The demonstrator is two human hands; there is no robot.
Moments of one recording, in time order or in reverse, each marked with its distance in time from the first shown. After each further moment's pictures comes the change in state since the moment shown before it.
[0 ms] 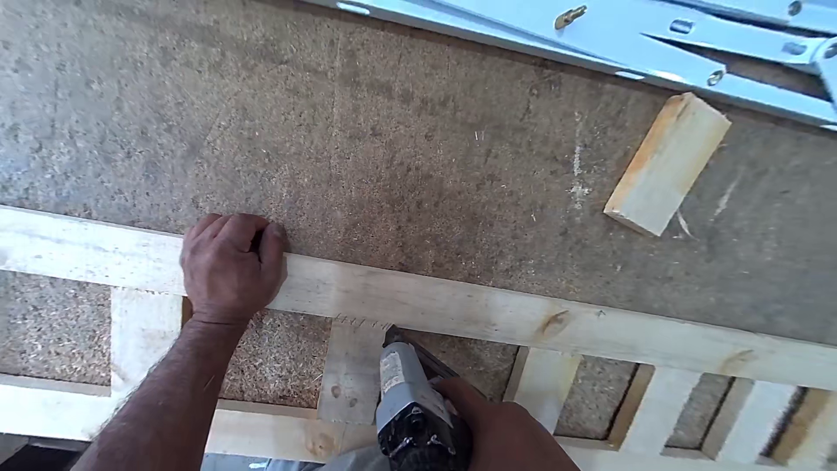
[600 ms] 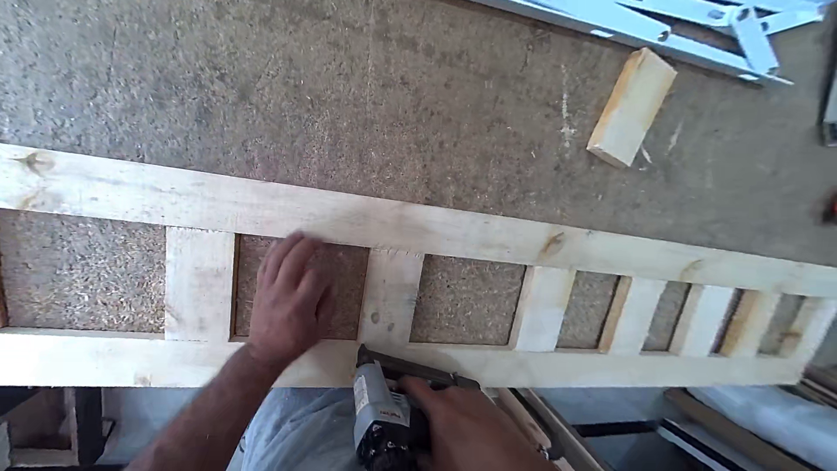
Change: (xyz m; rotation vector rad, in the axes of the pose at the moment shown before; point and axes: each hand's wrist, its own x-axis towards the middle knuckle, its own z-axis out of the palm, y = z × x) left_hand -0.127 -0.020 -0.035 -0.215 -0.252 0.311; right_hand -0.017 -0.032 0.129 -0.197 -0.142 -0.130
